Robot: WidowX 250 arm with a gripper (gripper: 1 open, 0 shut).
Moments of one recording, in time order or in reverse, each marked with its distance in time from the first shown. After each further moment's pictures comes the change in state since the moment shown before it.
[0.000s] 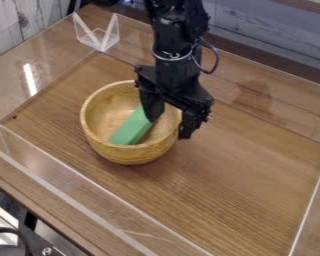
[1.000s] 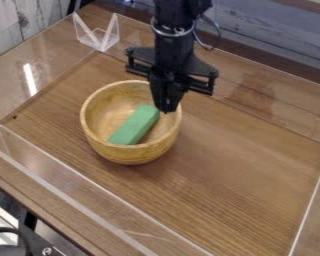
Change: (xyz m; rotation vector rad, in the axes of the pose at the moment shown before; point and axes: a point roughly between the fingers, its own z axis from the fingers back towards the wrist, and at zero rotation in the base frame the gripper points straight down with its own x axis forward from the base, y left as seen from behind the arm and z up) arm 0.006 0.005 0.021 0.061 -0.009 0.301
